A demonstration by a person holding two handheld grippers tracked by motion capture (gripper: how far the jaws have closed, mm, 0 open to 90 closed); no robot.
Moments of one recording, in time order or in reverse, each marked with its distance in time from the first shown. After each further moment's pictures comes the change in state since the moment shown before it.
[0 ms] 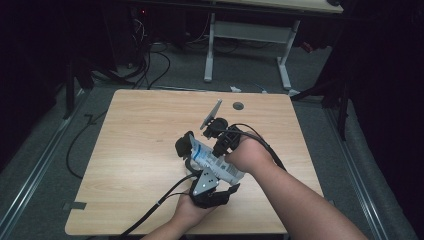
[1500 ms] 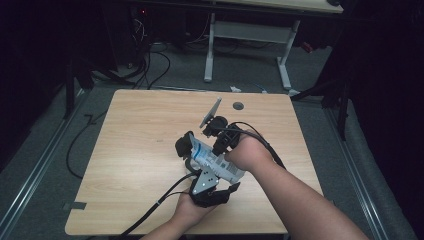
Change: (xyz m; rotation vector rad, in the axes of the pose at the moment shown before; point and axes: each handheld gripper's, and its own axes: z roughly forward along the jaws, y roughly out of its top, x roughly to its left) left arm 0.001 0.003 0.000 -0.014 -0.001 -0.007; right arm -0.002 0.003 -0.002 -0.004 -0.005 -0.014
